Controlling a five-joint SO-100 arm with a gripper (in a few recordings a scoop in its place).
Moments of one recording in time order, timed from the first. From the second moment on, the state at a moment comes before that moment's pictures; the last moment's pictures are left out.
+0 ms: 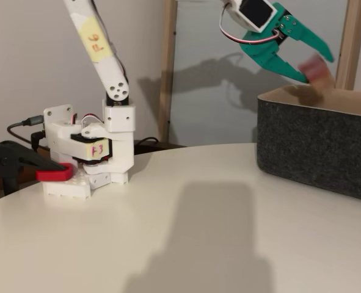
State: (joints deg) arm -45.1 114.4 115.7 37.7 72.5
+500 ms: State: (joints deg) arm -44.5 131.5 115.5 49.7 75.1
